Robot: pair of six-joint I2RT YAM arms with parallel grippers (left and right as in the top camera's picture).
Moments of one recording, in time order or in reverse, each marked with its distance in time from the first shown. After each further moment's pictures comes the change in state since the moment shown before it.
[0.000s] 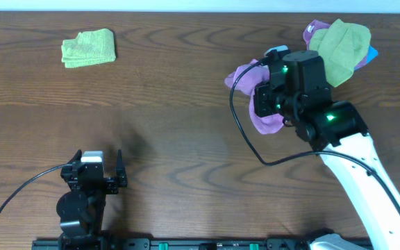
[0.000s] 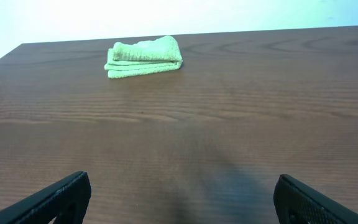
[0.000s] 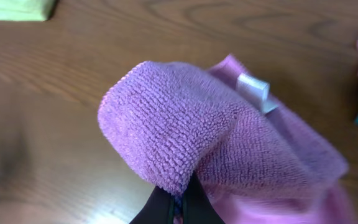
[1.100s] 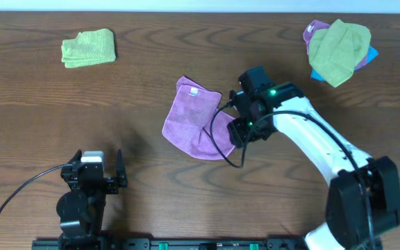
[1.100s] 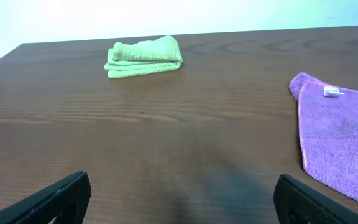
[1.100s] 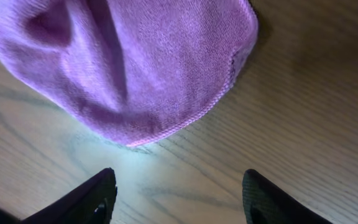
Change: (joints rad) left arm 0.000 0.000 0.000 0.000 0.000 0.000; right arm 0.052 0.391 0.000 -0.296 -0.143 -0.164
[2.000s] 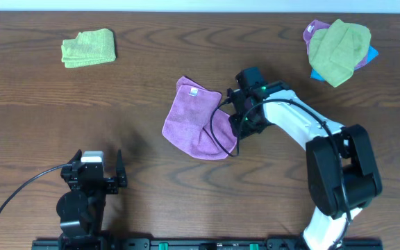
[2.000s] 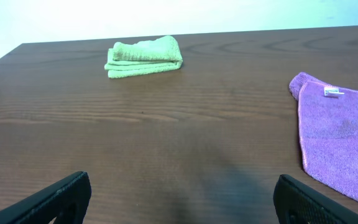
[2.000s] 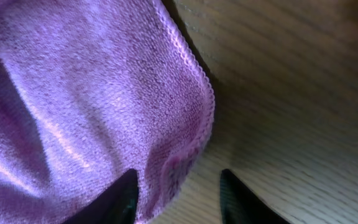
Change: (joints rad) left arm 0.000 0.000 0.000 0.000 0.000 0.000; right arm -0.040 0.198 0.000 0.200 0.037 -0.055
